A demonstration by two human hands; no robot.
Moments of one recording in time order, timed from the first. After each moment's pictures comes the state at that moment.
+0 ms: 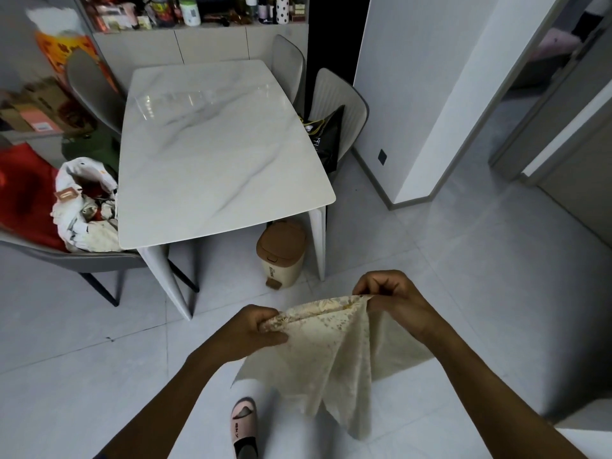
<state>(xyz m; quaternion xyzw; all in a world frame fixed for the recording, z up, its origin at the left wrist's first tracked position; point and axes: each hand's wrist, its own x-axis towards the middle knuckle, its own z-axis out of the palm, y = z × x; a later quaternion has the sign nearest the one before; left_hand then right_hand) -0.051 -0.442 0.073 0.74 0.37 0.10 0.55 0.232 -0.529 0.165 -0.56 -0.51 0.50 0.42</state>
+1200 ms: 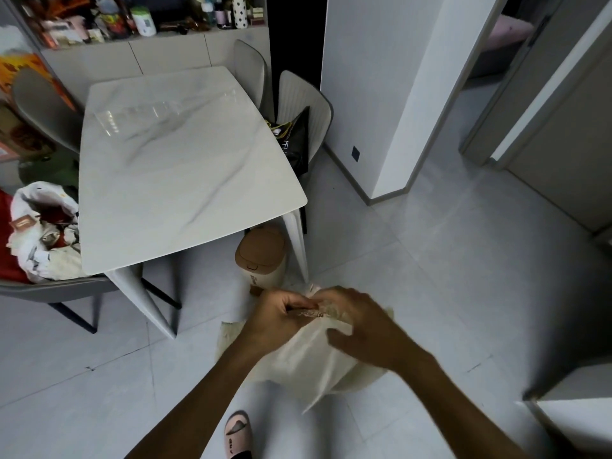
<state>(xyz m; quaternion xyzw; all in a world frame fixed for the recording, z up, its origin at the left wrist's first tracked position) 0.061 -0.463 0.118 0.71 0.35 0.24 0.56 0.233 -0.562 0.153 -0.63 -0.67 0.26 0.29</state>
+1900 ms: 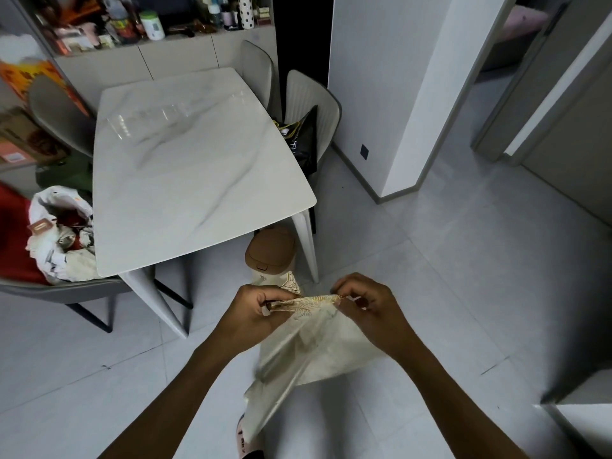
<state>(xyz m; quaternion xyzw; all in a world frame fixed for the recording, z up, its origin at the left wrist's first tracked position) 0.012 -0.429 0.127 0.77 0.33 0.25 0.48 0.234 -0.537 0.137 -0.63 -0.56 0.31 0.44</state>
